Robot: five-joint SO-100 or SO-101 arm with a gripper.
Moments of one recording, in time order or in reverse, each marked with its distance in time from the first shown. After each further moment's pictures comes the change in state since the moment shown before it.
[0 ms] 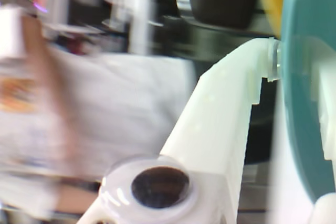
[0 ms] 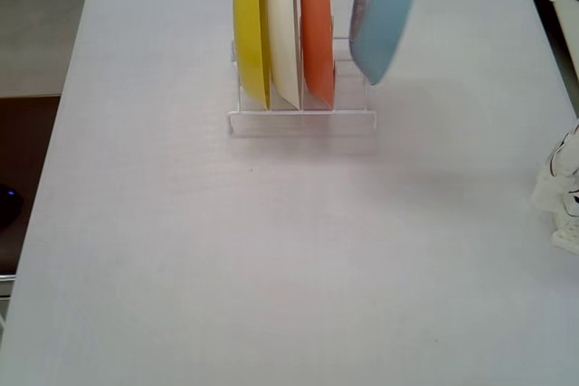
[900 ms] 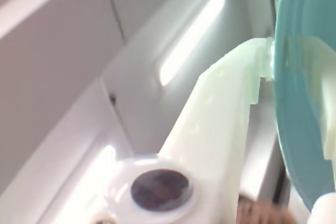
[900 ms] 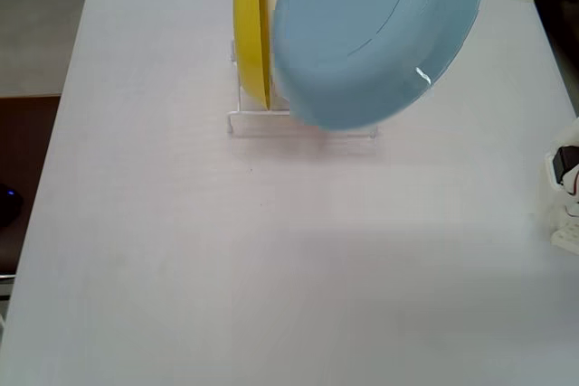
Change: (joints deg) arm -34.1 6.8 1.4 -27.7 26.4
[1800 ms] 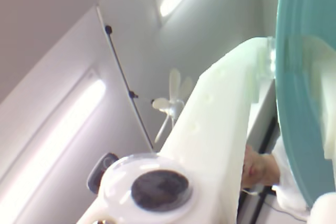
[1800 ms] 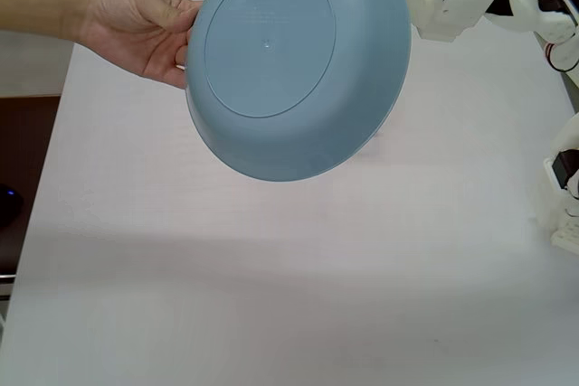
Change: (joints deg) arm -6.9 -9.8 8.3 -23.0 -6.9
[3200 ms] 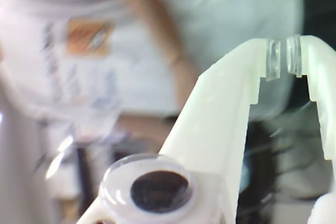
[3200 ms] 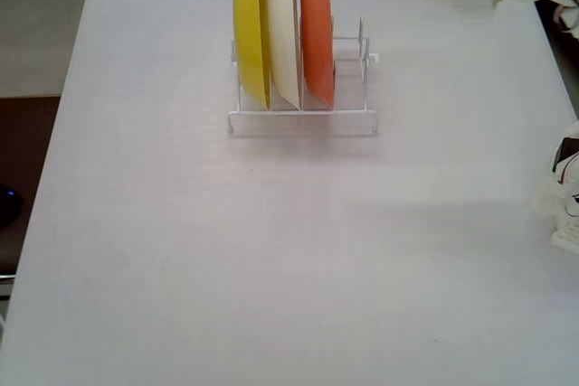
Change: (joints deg) arm 30.8 12.4 18.6 32.8 -12.8
